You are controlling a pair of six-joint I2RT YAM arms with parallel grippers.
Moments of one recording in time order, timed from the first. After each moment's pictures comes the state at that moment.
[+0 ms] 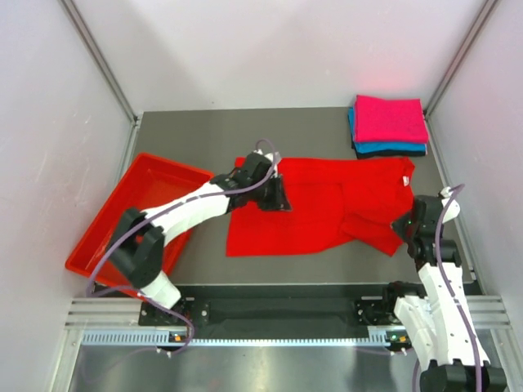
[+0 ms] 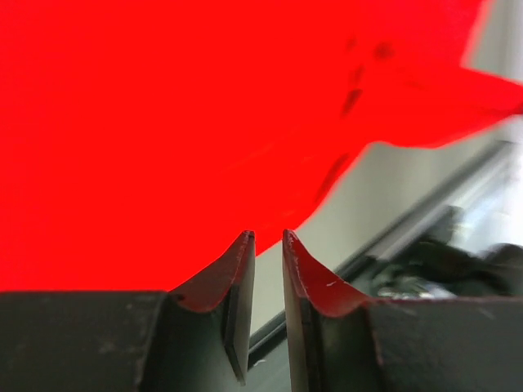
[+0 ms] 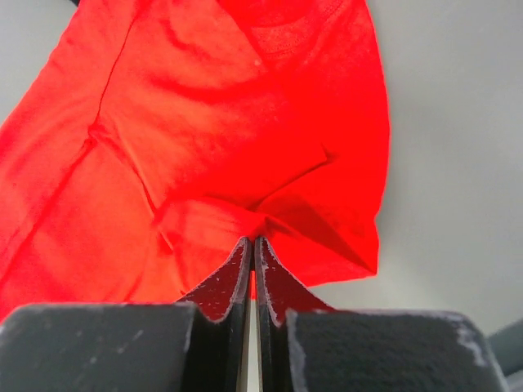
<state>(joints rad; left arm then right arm) -0.72 1.66 1.18 -0.29 0.29 -0.71 -0.06 0.66 0.57 -0.66 0.22 0.76</state>
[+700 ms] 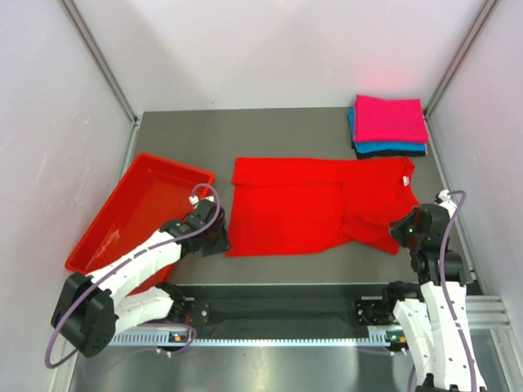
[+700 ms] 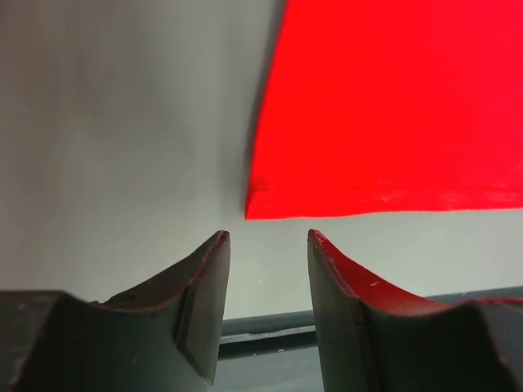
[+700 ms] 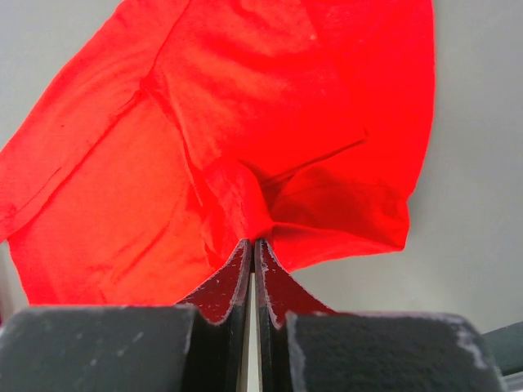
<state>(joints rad) -0.59 1.08 0.61 -0.61 -0.06 -0.77 -0.06 0.50 0.59 -0.75 0.09 0.67</state>
